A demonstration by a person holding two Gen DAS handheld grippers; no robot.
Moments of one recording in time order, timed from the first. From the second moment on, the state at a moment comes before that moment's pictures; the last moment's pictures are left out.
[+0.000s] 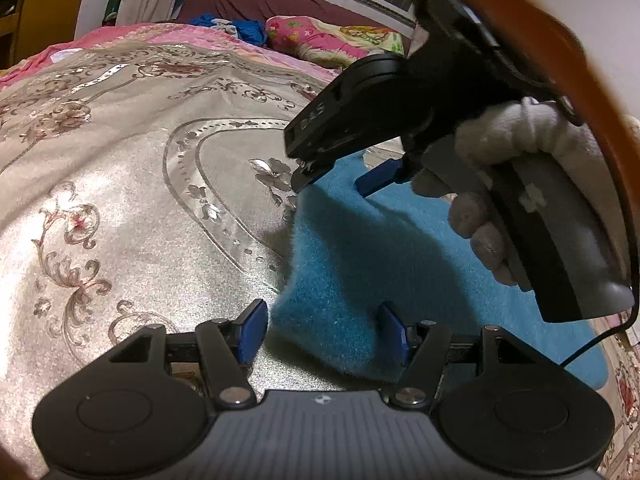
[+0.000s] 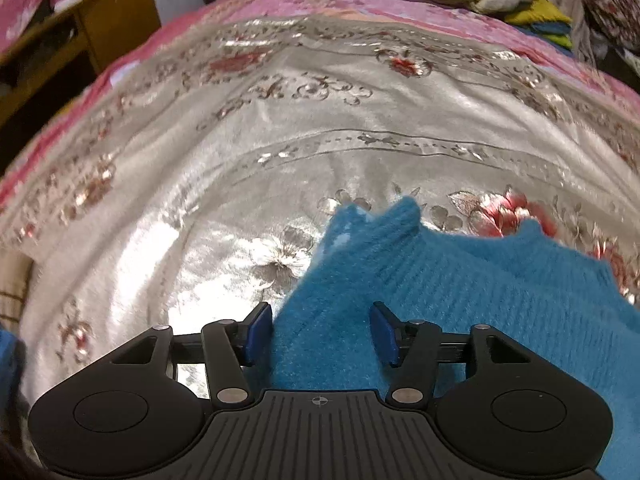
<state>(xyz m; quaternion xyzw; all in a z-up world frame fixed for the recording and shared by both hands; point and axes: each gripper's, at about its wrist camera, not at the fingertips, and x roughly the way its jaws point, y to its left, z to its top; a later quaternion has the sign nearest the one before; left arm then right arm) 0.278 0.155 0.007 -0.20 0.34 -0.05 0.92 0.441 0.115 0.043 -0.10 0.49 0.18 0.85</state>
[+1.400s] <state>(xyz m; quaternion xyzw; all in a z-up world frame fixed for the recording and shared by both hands) 0.248 0.162 0.002 -0.24 0.32 -0.06 0.91 0.452 0.152 0.050 -0.21 0.51 0.16 0.82</state>
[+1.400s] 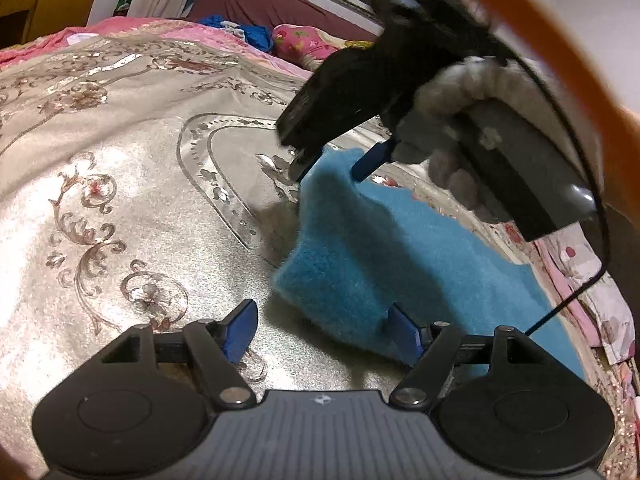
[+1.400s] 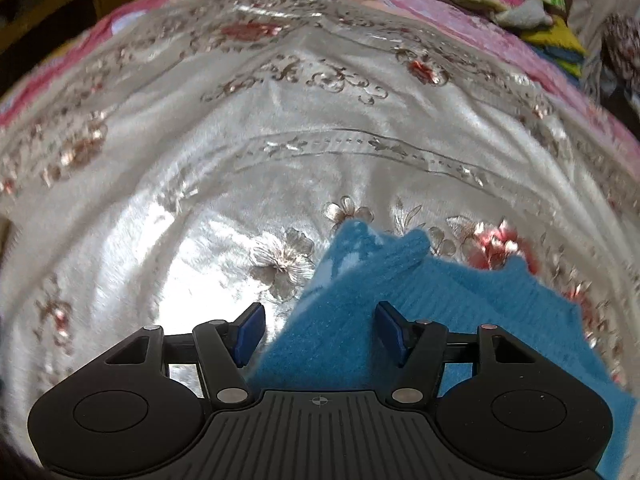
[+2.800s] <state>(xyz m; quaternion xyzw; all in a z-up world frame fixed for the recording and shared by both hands) 0.285 0.122 -0.002 -0.21 0.32 -0.07 0.92 0.450 0.148 0.018 -0.28 0.51 0.15 0.80</state>
